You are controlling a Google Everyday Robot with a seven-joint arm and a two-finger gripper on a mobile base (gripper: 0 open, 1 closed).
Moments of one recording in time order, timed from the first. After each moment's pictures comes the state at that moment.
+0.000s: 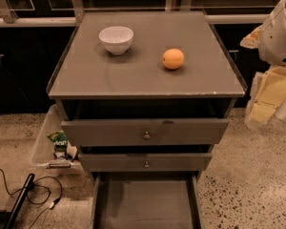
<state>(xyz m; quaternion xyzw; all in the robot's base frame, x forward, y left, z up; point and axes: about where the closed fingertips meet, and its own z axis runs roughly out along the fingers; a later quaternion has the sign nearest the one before) 0.438 -0.217 0.976 -0.60 0.78 -0.03 0.16</state>
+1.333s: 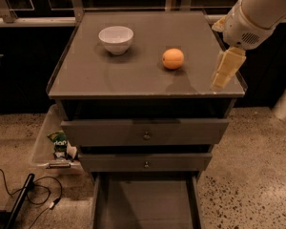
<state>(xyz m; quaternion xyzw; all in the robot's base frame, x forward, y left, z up) 0.577 -0.205 0.944 -0.62 0.75 -0.03 0.24</state>
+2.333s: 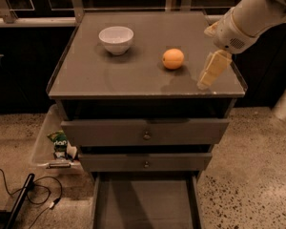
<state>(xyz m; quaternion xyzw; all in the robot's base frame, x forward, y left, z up) 0.616 -0.198 0.916 -0.60 0.75 0.02 0.28</state>
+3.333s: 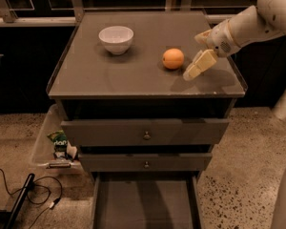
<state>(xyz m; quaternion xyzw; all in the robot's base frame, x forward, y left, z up) 0.688 -0.180 0.880 -0.53 0.75 0.17 0.36</state>
